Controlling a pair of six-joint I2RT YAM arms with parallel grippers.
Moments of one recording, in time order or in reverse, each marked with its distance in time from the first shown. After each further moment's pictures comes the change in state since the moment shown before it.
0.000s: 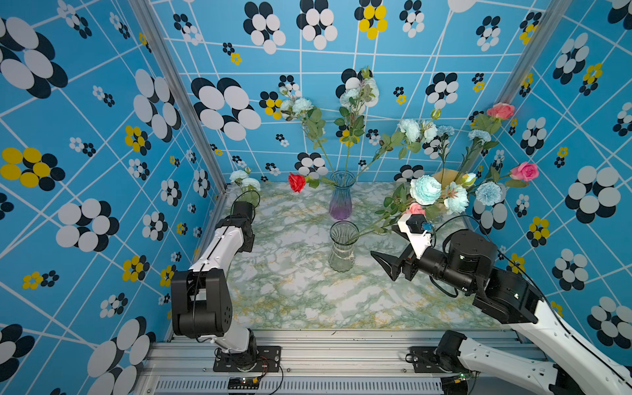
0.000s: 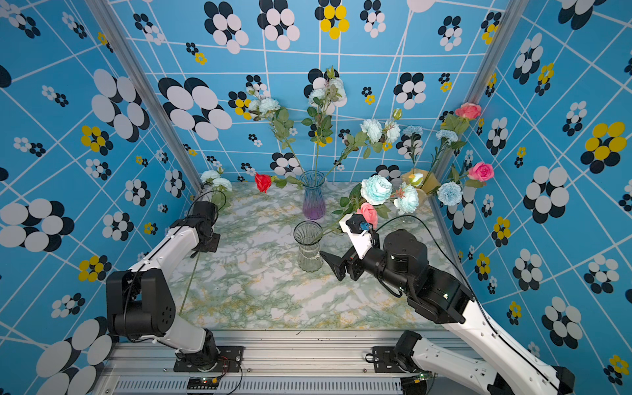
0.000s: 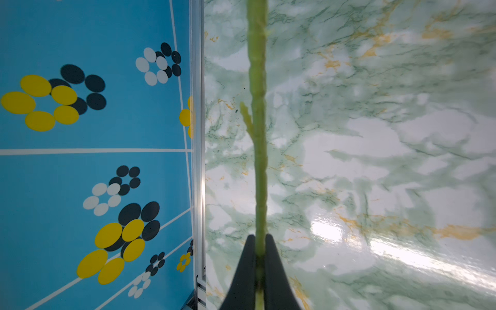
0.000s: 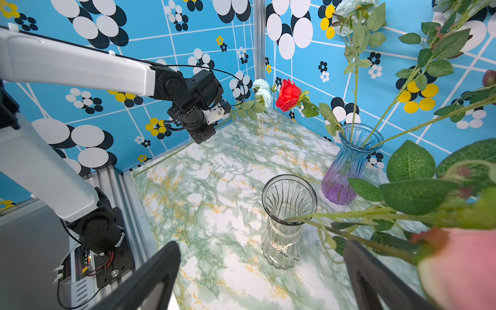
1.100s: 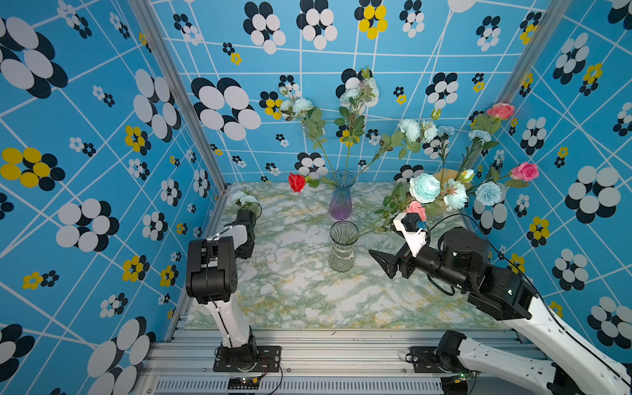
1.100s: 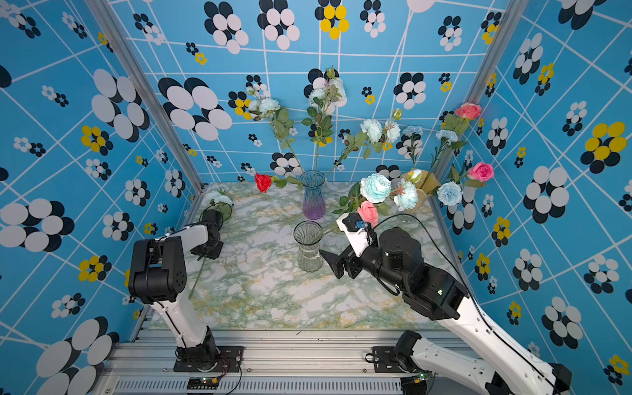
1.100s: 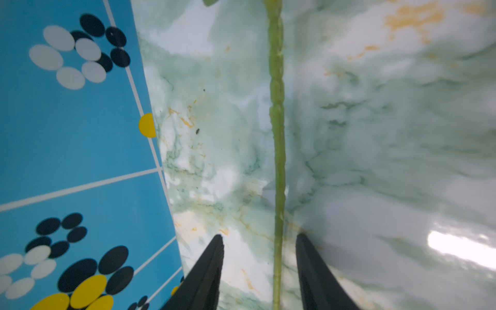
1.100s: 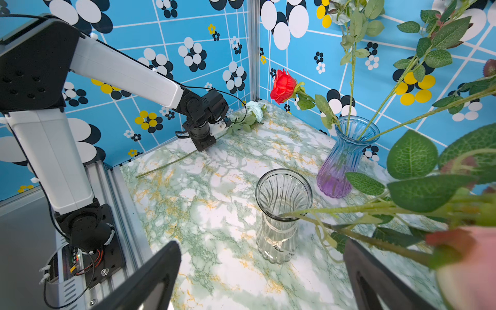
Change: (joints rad) left arm 0.038 0.277 -0.010 0.181 -0.064 0.085; right arm -0.011 0.027 0.000 -0.007 0.015 -0.008
